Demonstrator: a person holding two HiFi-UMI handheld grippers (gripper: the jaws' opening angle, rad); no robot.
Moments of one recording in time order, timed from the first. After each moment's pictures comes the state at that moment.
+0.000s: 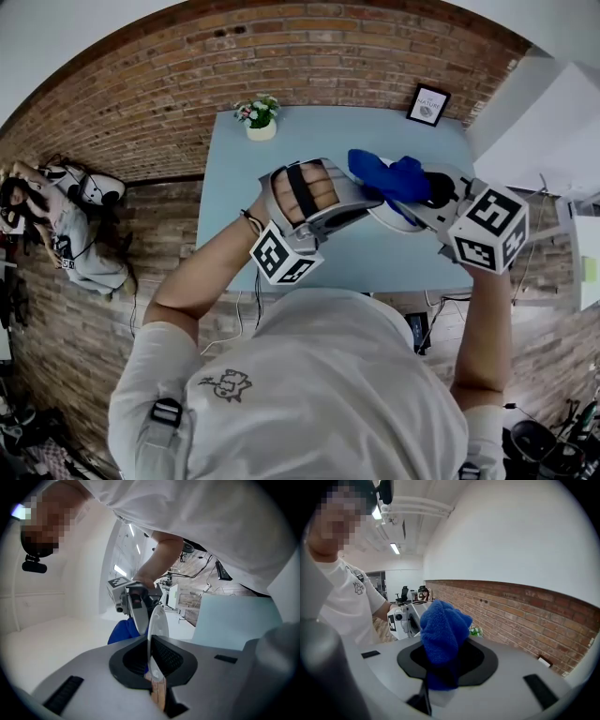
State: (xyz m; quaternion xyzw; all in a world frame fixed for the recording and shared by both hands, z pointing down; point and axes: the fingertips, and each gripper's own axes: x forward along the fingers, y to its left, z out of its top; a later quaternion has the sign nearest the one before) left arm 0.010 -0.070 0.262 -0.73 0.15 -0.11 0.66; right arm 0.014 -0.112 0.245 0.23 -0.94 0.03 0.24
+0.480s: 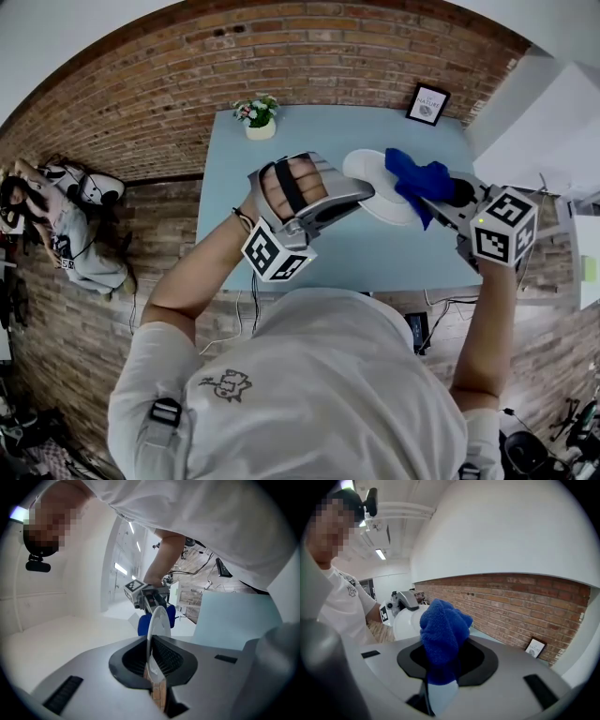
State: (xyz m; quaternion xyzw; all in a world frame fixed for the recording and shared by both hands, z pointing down) left arm -0.004 -0.076 0.256 -0.72 0.16 -0.12 0.66; right arm 0.075 -0.129 0.275 0.29 -0.92 0.10 0.23
